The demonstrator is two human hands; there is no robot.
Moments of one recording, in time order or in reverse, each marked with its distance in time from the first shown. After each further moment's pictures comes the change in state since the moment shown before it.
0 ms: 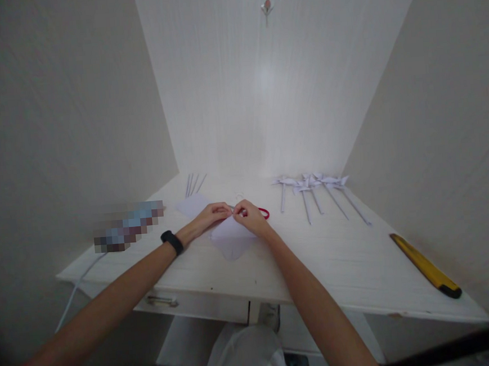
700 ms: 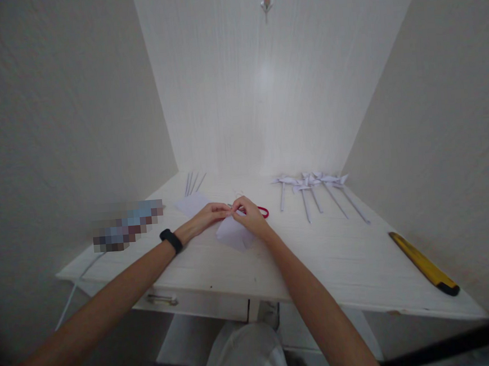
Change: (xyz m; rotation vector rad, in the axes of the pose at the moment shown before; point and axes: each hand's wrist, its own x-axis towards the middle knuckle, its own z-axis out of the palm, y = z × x) left_hand -0.002 0.002 0.000 -0.073 -0.037 -0.037; right_hand 0.000 -0.001 0.000 -0.022 0.032 -0.162
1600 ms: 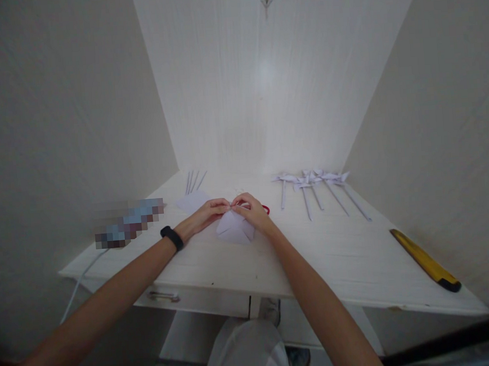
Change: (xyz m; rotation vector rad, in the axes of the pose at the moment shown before) left_hand -0.001 0.002 -0.002 -0.182 -0.012 0.012; right_hand 0.003 -0.010 -0.006 0.185 -0.005 0.104
